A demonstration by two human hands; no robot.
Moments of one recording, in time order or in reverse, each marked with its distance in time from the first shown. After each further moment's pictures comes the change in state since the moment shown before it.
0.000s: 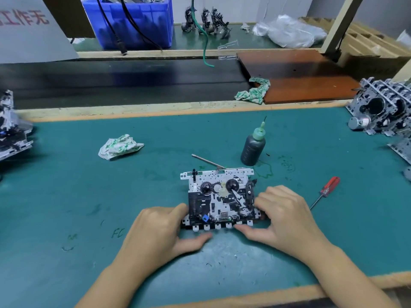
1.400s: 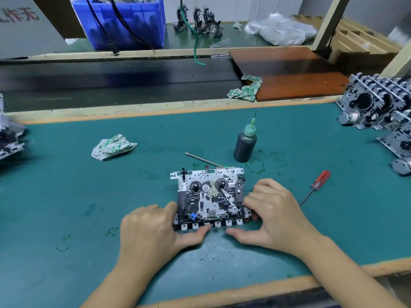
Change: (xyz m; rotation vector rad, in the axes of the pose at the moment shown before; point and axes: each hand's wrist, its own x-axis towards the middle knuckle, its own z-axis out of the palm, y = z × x) left_hand 0.000 0.015 0.004 0.164 0.132 -0.237; right_hand 0.003 -0.004 -0.004 0.075 0.000 -0.058
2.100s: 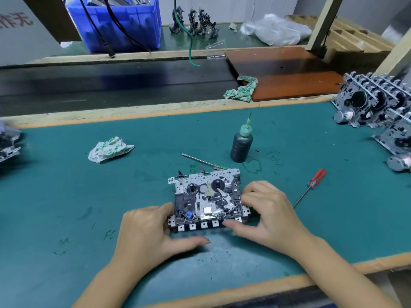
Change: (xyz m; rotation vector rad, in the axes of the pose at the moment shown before) left_hand 0.005 -0.008 -0.010 -0.244 -0.155 0.062; right_hand 0.002 -0.009 -0.006 0.146 -0.073 0.172
